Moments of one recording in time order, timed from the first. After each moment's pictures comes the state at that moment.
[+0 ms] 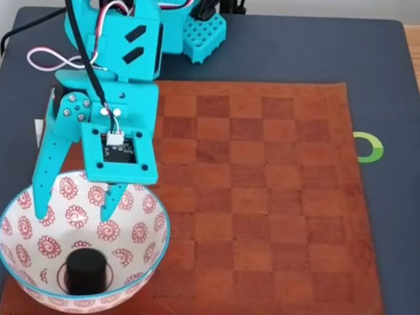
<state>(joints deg) 6.4 75.1 82.1 55.9 67.5</state>
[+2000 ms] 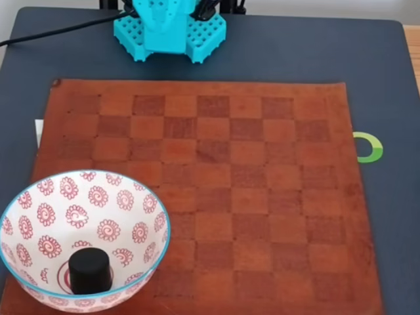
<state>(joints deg) 0.2 156.1 133.2 88.5 86.9</state>
